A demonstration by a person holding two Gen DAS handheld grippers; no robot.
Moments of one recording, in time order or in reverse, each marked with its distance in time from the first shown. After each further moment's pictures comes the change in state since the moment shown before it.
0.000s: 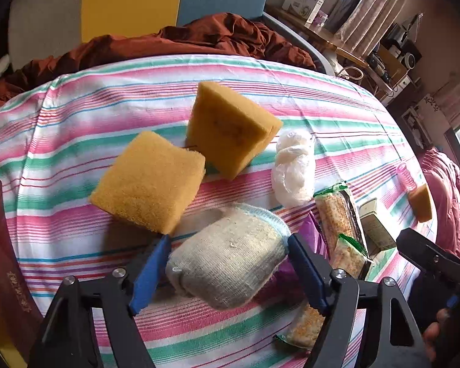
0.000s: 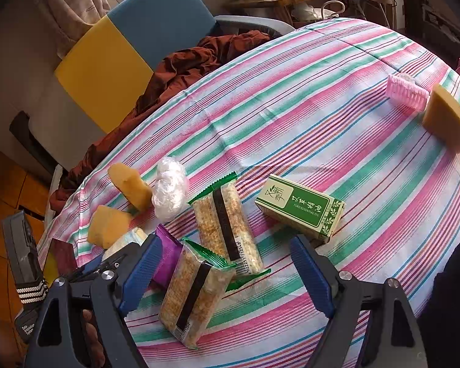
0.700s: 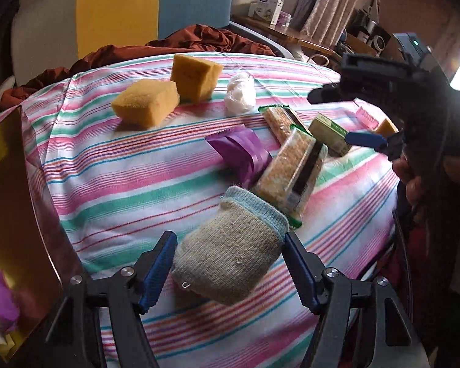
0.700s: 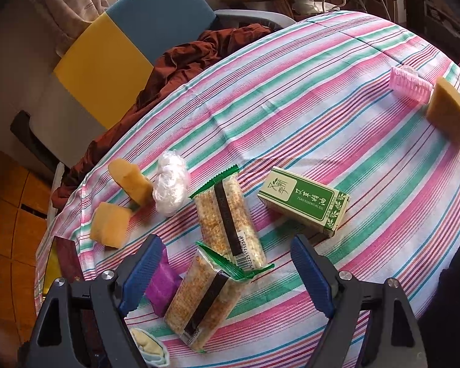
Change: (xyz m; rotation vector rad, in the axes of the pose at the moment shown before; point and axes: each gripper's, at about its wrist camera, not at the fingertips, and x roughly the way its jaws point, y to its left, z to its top) left arm -0.068 -0.035 -0.138 0.170 -0.092 0.025; right arm 0.004 0.001 -0.002 0.009 0.036 0.025
